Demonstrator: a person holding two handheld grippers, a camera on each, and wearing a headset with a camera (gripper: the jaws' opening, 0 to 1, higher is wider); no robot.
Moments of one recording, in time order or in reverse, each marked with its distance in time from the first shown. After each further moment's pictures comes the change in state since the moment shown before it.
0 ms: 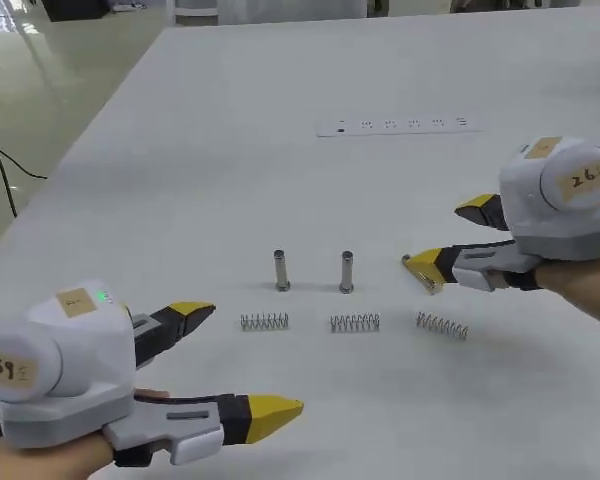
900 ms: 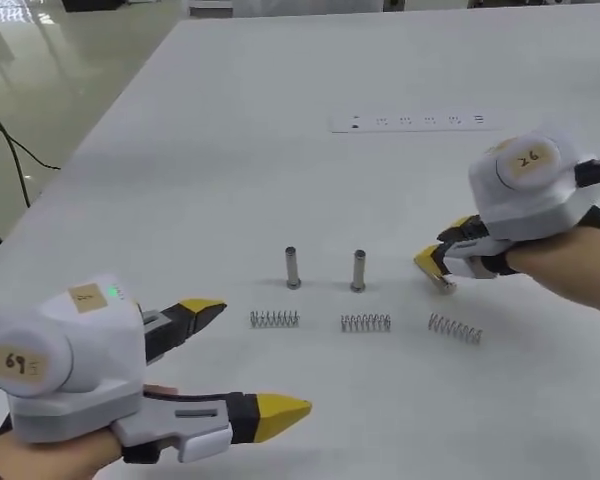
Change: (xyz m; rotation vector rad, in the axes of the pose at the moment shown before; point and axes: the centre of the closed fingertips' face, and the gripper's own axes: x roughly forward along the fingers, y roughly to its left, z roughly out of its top) left arm 0.000 0.000 -0.001 -0.004 0.006 0.000; right arm 0.043 0.000 -0.023 0.090 0.145 0.077
